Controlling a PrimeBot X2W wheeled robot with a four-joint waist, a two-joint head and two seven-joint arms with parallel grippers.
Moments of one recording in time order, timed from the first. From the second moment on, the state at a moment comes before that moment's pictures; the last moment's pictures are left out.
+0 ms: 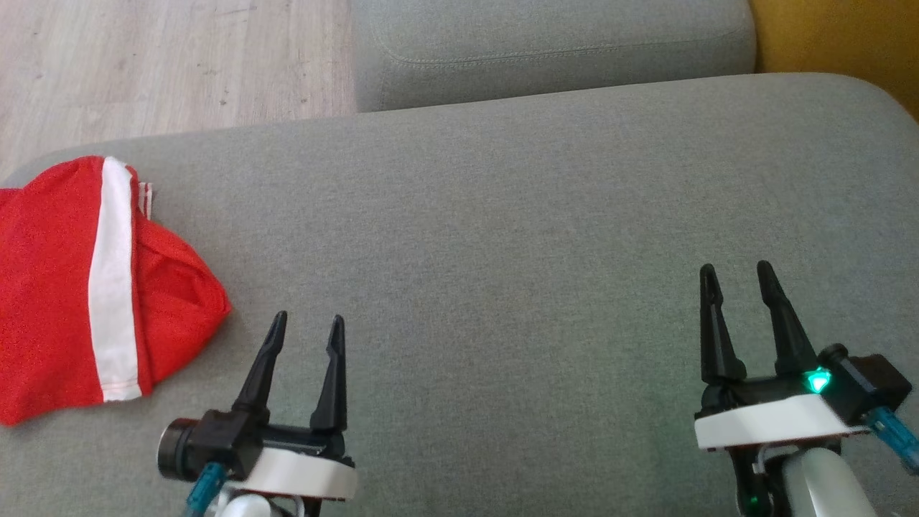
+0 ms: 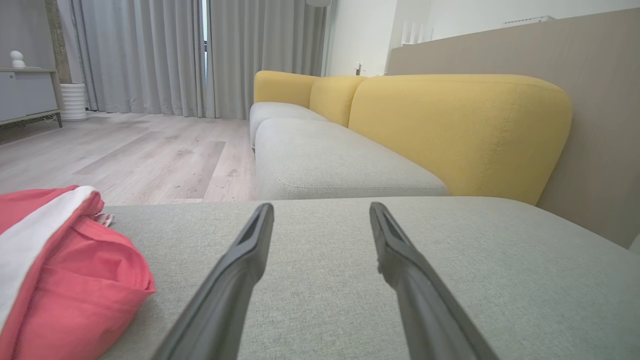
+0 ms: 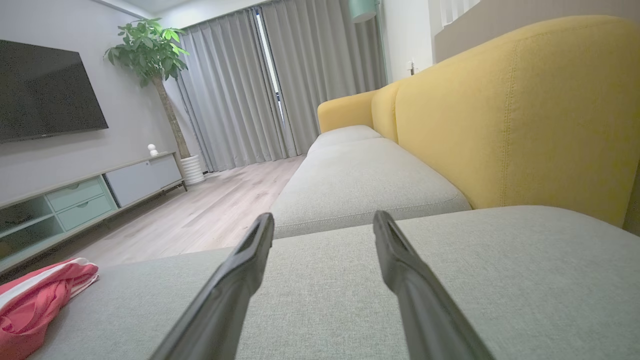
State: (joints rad) left arm -0.03 0.05 -0.24 0.19 -0.20 -0.05 -0.25; right arm -0.01 -0.04 0.06 0.12 0.22 0.13 -0.25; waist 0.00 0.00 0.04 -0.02
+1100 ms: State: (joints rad) left arm -0.01 0.05 -0.22 0.23 -0.22 -0.04 -0.25; right arm 0.01 -0.04 0.16 0.14 0.24 0.13 -0.25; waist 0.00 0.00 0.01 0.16
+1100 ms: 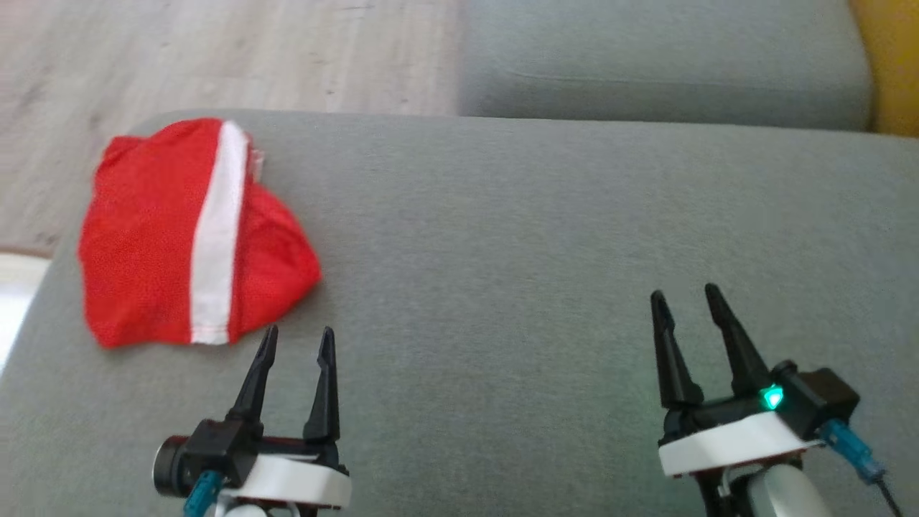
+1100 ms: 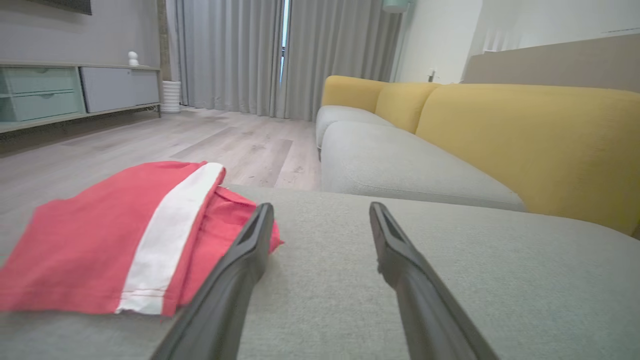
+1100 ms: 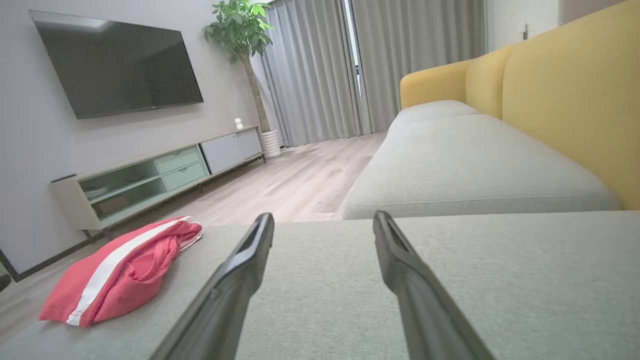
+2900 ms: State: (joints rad) left arm -0.97 0.41 -0.39 0.91 -0.31 -0.13 0.10; right arm -0.20 -0.05 0.17 0.04 0.09 0.13 -0.25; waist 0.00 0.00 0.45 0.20
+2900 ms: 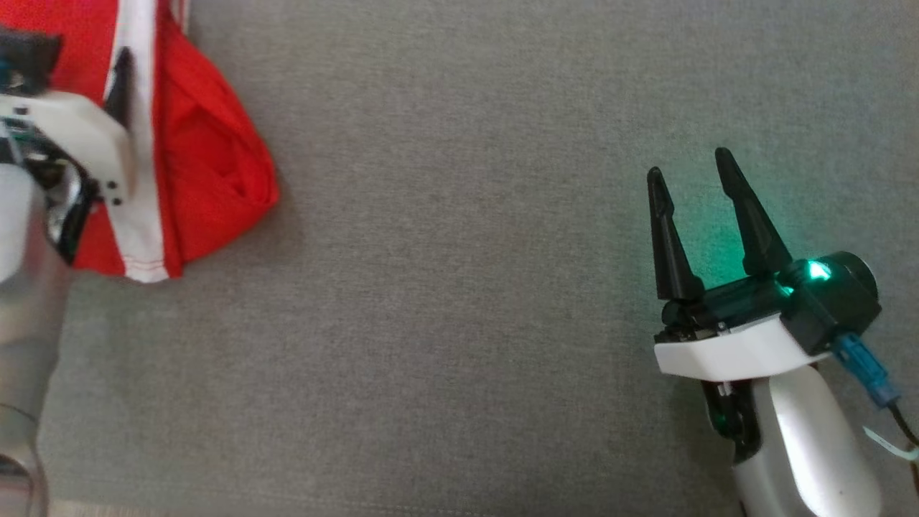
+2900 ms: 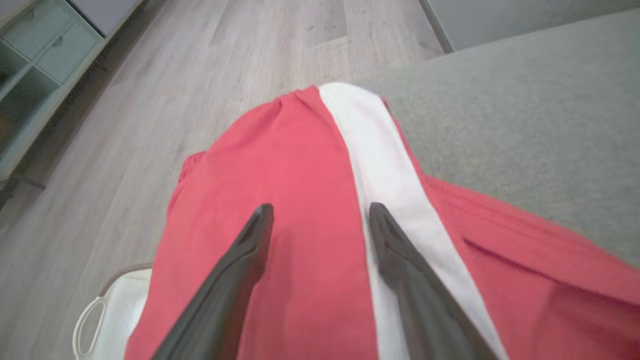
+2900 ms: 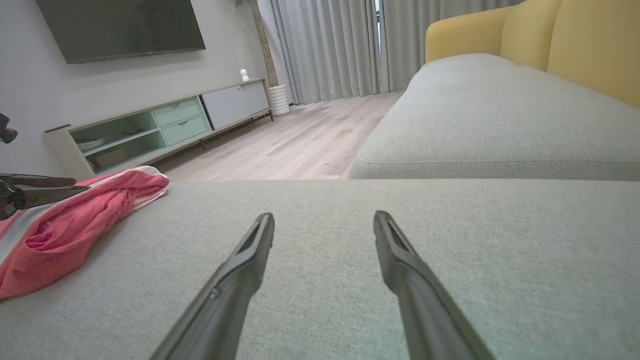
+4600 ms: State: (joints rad) left arm -0.98 0.39 -0.56 0.38 -0.45 -0.04 -0.08; right arm -0.13 -0.05 0.17 0.06 0.24 0.13 -0.25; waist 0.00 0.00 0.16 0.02
